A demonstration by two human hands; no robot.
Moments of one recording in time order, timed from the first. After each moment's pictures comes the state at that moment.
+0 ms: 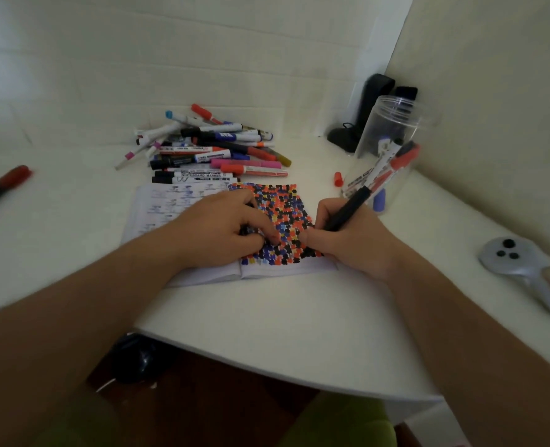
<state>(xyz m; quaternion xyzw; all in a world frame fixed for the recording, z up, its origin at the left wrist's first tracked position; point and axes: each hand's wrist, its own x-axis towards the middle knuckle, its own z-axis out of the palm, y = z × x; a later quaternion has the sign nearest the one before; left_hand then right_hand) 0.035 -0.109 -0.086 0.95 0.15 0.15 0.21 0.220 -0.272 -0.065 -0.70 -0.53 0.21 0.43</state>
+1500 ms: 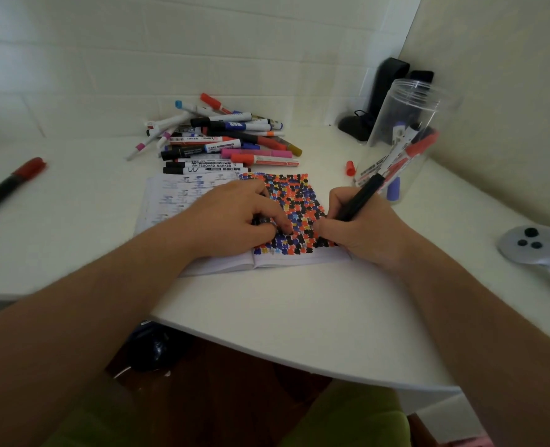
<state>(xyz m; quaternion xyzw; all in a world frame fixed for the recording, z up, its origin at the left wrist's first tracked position) 0.035 -0.111 -0.084 0.95 0.16 0.15 0.21 0.220 -0.269 -0.071 -0.71 -0.53 0.20 0.43</state>
